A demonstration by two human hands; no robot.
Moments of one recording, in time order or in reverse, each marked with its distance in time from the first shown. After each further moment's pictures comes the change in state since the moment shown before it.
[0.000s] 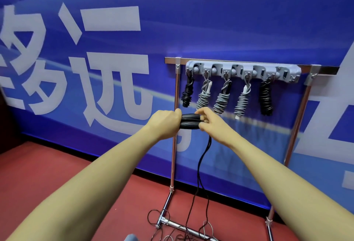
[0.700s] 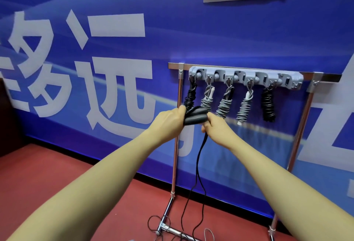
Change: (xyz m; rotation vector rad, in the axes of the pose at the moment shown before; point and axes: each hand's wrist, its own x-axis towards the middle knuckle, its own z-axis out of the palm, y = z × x) left_hand -0.004 0.001 -0.014 -0.195 0.148 -0.039; right_hand 0.009 0.000 0.000 -0.187 0.102 0.000
